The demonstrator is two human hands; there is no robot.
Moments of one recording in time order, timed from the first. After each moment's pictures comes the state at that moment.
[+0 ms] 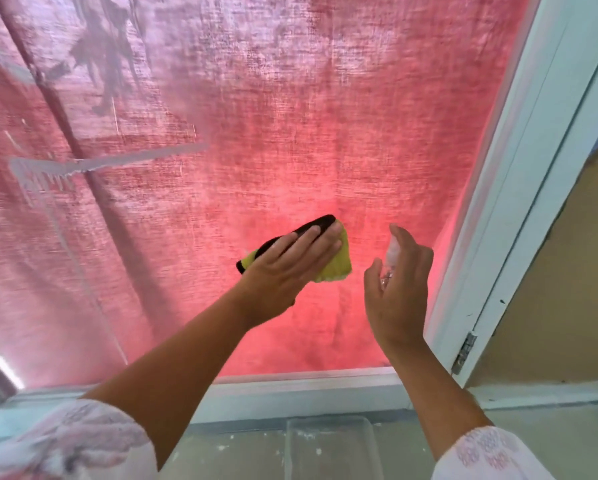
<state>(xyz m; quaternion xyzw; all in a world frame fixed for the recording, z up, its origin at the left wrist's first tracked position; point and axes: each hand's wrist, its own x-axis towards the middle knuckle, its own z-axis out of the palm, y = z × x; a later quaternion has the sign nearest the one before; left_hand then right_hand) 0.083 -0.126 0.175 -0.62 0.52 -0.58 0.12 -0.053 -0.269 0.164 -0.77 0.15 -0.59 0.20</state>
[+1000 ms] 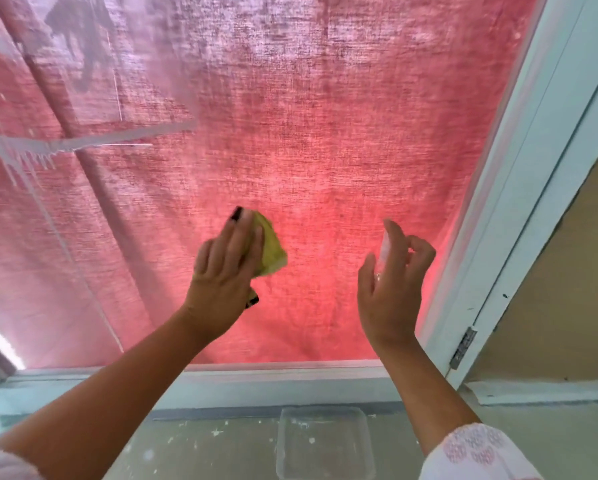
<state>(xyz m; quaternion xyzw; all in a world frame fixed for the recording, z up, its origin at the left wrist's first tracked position) 0.090 -0.080 0.144 -0.72 0.41 -0.56 -0.06 -0.046 -0.272 0.148 -0.77 0.15 -0.60 0.15</state>
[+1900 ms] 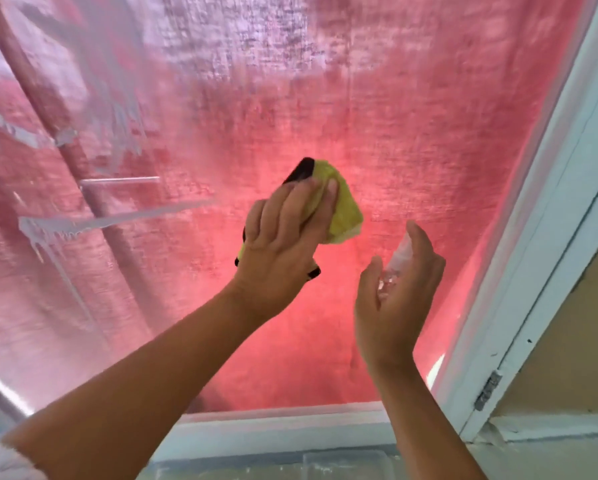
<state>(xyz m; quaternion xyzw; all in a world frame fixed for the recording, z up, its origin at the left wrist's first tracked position) 0.086 -0.134 0.267 -0.63 0.44 -0.62 -0.12 -0.023 -0.228 0.227 -0.68 0.16 -0.67 0.26</state>
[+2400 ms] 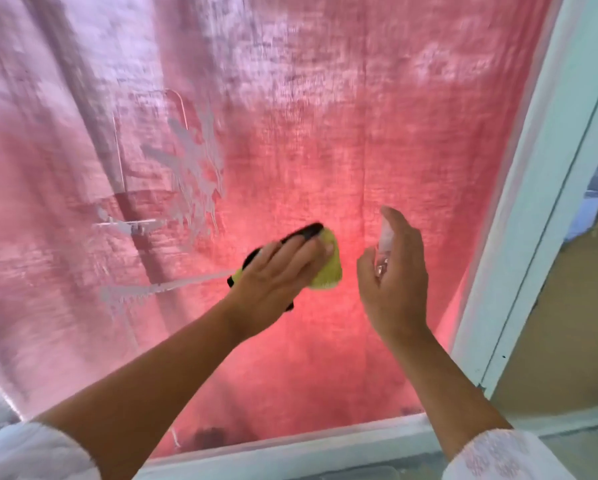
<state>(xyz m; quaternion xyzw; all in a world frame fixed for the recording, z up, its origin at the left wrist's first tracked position) 0.118 -0.072 0.322 -0.59 0.53 -0.61 0.04 -0.025 -0.199 0.334 -0.76 0.12 -0.61 0.19</state>
